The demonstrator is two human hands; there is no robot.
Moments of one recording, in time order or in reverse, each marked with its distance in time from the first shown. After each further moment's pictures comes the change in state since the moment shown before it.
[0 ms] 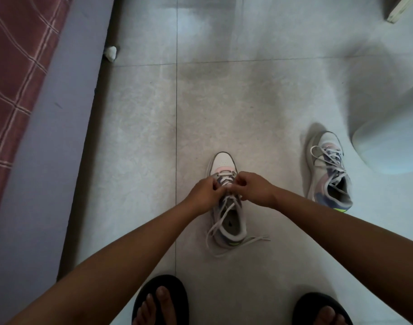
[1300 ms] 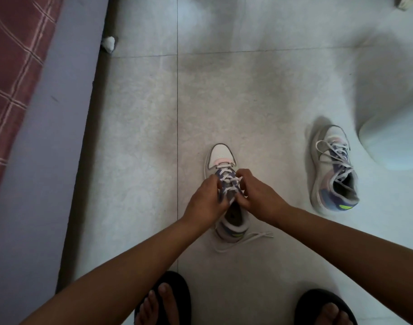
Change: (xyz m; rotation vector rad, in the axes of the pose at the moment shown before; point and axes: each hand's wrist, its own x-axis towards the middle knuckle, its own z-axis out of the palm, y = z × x) left_hand -0.038 -0.004 0.010 0.015 0.182 0.156; right_hand -0.029 0.014 0.020 -0.148 0.156 -0.296
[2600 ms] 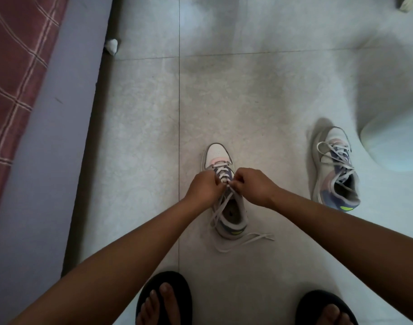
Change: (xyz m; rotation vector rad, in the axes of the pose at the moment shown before) left_hand 0.035 0.011 -0.017 0.150 -0.081 -0.150; right_hand 0.034 -0.020 -0.015 -0.127 -0.133 0.254
